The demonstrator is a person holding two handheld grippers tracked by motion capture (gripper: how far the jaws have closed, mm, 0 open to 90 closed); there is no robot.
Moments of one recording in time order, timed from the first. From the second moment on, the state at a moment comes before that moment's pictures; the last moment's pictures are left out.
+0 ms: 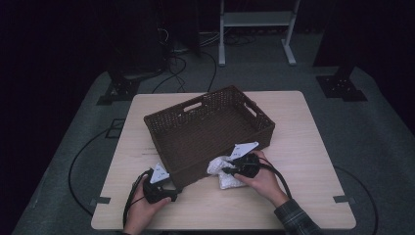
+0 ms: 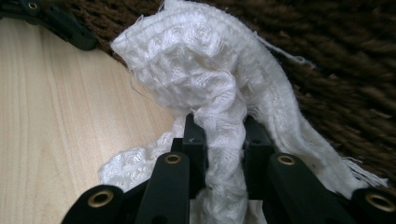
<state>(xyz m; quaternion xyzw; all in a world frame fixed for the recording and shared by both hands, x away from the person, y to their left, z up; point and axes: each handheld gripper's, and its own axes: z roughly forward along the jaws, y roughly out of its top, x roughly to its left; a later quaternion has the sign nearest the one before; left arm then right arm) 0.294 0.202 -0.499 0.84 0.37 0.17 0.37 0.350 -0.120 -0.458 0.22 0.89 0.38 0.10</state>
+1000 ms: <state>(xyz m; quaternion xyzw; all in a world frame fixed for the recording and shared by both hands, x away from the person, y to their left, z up) 0.294 0.202 -0.499 0.84 0.36 0.17 0.37 0.338 -0.112 -0.450 0.20 0.89 0.38 0.11</state>
